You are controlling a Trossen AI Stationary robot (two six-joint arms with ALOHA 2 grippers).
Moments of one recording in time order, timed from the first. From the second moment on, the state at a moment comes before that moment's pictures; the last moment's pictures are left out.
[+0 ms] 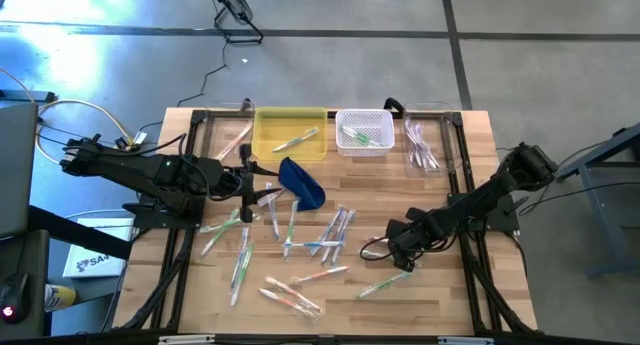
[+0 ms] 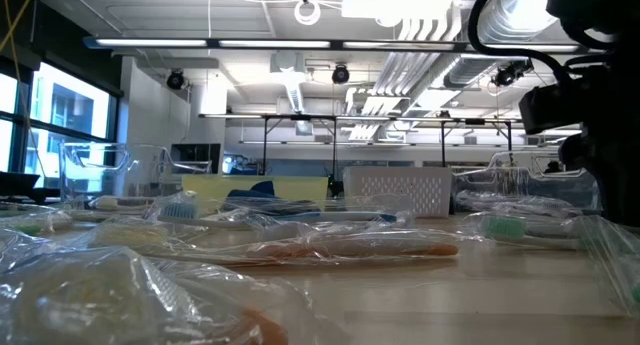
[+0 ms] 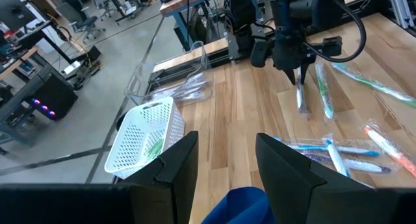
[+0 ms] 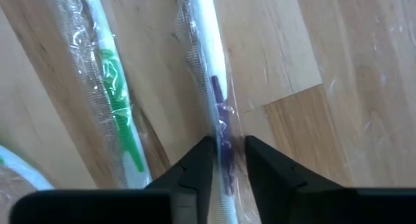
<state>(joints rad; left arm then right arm) -0.22 0.91 0.91 -0.29 -0.40 0.28 0.50 1.54 0.67 -0.56 0.09 0.90</state>
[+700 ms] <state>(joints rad) -0.22 0.91 0.91 -0.30 -0.40 0.28 0.48 1.36 0.67 -0.57 0.13 0.92</state>
